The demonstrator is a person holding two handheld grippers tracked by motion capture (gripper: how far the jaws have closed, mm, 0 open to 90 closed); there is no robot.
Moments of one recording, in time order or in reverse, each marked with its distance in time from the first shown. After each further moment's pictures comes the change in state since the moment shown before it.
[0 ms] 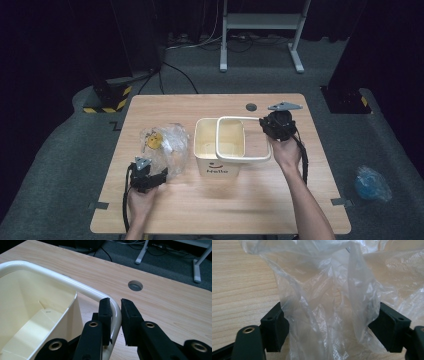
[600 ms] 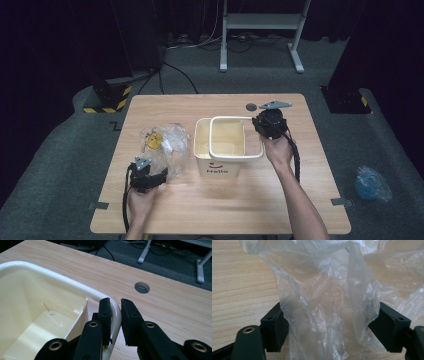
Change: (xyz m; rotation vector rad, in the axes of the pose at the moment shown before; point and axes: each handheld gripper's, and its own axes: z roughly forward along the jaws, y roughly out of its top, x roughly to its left) left arm 0.000 0.000 0.000 -0.002 -0.004 -0.001; right arm 0.016 0.007 0.015 0.014 0.006 -0.014
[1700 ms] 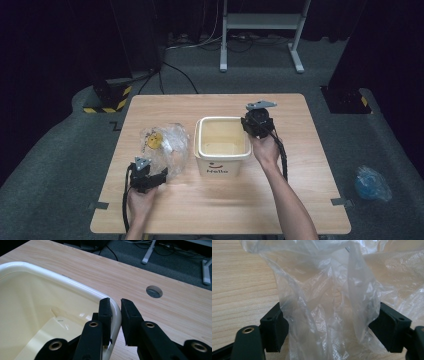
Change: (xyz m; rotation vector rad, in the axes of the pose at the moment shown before) left arm 0.000 0.000 0.000 -0.001 -0.001 -0.005; right arm 0.026 0.007 0.022 0.003 0.014 -0.004
